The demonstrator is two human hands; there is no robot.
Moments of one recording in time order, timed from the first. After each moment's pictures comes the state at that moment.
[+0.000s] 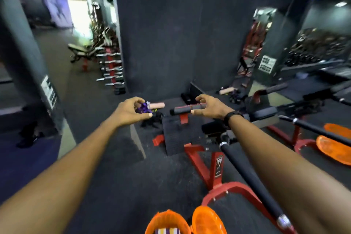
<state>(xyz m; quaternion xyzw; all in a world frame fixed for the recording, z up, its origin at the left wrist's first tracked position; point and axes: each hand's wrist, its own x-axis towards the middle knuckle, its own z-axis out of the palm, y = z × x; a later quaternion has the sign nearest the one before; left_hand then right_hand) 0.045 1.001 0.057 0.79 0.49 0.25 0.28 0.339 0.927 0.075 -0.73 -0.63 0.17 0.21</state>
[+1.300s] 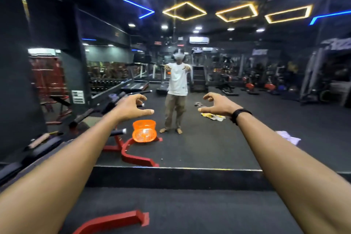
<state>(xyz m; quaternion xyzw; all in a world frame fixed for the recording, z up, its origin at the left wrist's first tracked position) 0.532 0.459 0.209 0.94 -0.04 0.17 0.30 0.594 0.142 0.222 -0.95 -0.17 -0.09 0.25</state>
